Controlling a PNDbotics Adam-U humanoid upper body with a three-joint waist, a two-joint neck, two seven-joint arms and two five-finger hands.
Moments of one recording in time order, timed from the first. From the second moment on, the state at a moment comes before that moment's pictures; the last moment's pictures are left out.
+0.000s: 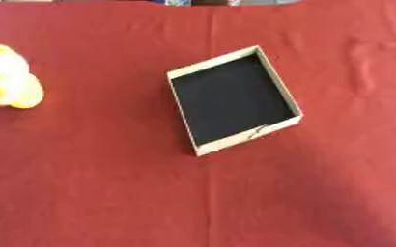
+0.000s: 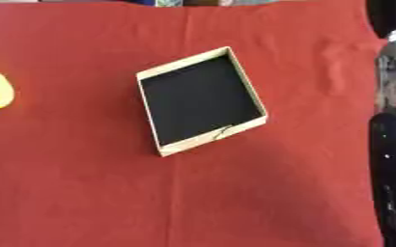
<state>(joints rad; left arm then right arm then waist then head) -0.62 0.91 -0.11 -1.90 -0.40 -0.19 -0.22 -0.63 -0.38 -0.18 -1.98 -0.24 -0.22 0.19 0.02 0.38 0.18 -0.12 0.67</state>
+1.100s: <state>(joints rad) -1.03 0.32 -0.29 -1.52 -0.52 -0.20 -0.37 -0.66 -0.38 -0.19 -1.98 -0.24 -0.23 0.14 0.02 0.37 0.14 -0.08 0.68</state>
